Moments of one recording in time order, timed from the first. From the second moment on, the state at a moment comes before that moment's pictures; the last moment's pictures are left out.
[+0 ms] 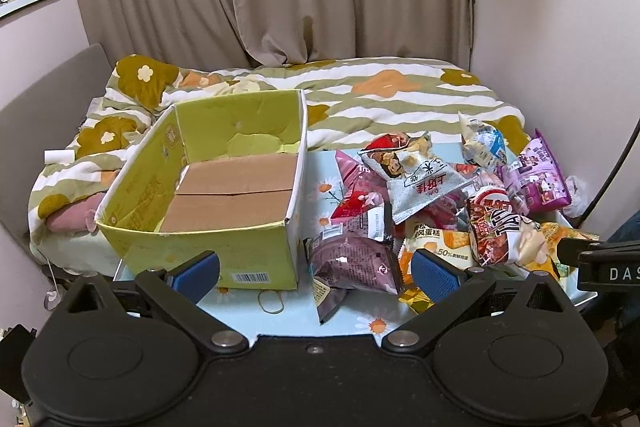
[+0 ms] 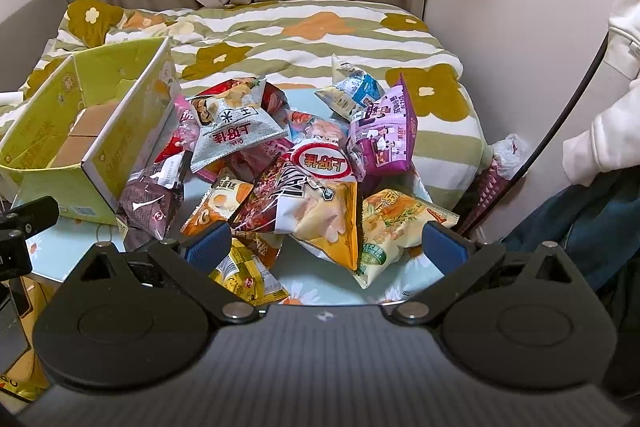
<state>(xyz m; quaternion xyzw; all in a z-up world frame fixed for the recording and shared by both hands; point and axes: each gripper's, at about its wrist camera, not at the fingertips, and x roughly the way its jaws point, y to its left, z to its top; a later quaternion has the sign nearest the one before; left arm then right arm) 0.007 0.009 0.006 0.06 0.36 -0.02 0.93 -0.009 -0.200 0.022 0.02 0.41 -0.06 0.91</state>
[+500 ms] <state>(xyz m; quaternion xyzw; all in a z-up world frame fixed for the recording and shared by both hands) 0.010 0.010 0.003 0.06 0.37 -0.02 0.93 -0.004 -0.198 0.019 0.02 0.42 -0.06 0.91</state>
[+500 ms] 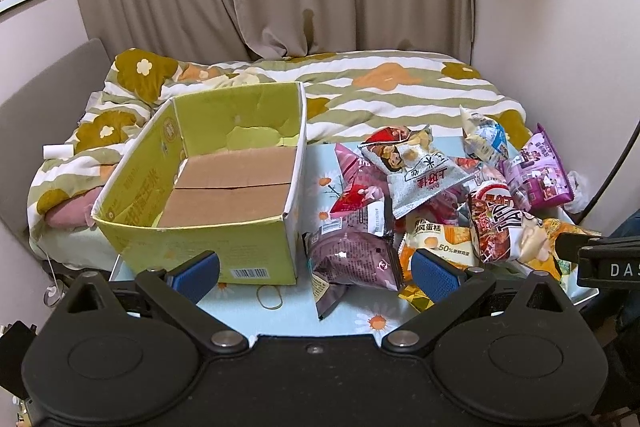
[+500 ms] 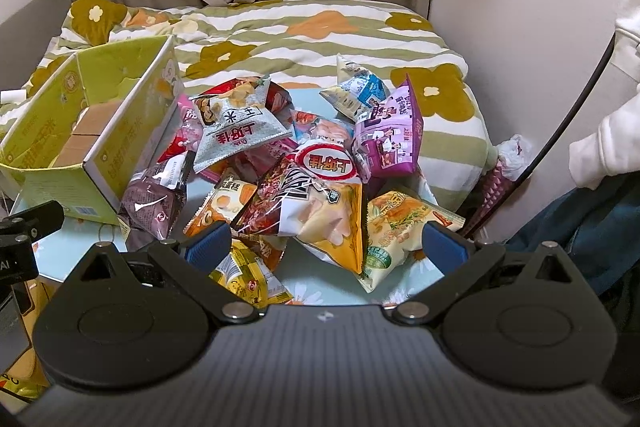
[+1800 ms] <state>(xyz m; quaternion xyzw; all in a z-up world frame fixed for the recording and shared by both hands) 0.015 0.005 0.001 0.07 0.37 -0.03 0.93 -0.002 -0.198 0.018 0.02 0.42 -0.06 0.91</state>
